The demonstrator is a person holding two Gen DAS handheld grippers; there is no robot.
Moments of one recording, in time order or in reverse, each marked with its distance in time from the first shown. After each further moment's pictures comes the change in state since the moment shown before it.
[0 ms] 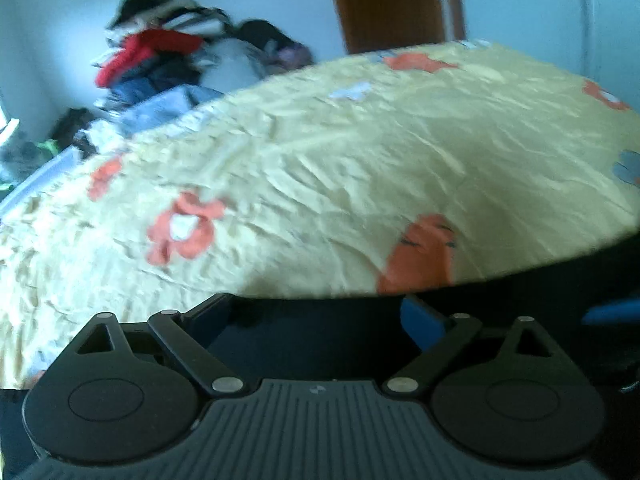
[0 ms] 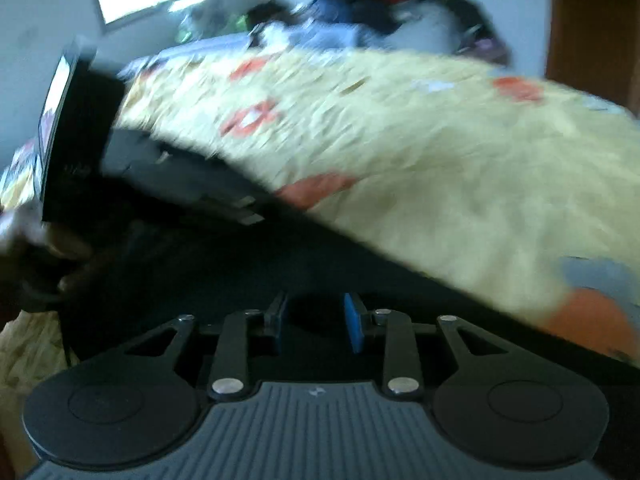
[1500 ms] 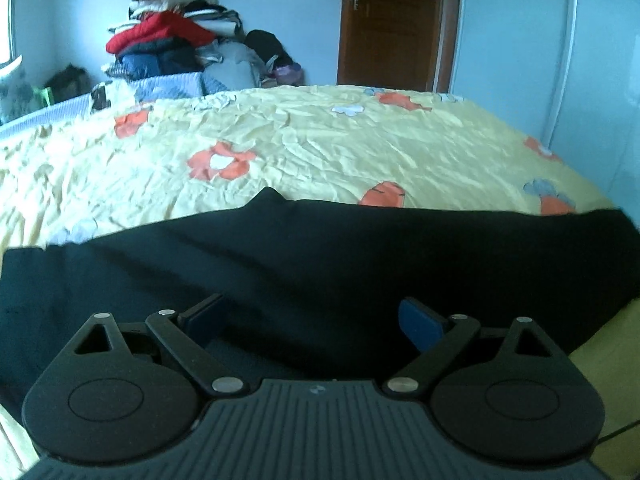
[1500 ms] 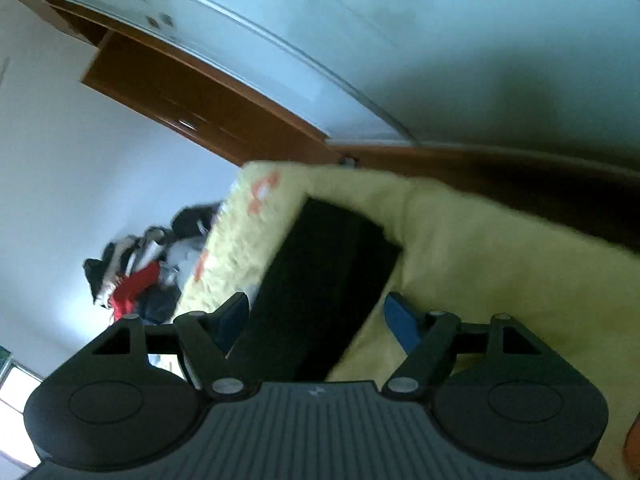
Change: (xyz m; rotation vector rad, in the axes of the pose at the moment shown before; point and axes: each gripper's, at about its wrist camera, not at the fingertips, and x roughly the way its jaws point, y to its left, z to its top) left arm -0.112 0.058 -0.092 -0.207 -0.069 -0.207; right arm -0.177 -0.168 -0.233 1.263 -0.652 -0.240
